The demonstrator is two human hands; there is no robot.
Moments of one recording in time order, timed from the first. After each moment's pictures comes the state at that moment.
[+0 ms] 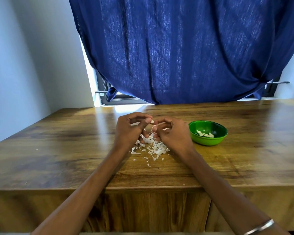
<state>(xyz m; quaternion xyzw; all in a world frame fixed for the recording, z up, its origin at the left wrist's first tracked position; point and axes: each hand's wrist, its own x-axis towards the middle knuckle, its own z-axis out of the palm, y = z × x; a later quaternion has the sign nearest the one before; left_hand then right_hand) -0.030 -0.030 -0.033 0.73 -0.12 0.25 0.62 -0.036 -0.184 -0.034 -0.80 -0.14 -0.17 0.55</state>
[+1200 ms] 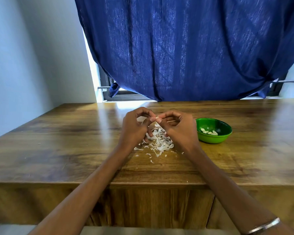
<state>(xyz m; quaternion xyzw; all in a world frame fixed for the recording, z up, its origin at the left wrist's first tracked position) -0.025 -0.031 -0.038 0.77 -0.14 0.25 0.58 -0.032 -0.186 -0.037 -0.76 -0.15 -0.23 0.59</state>
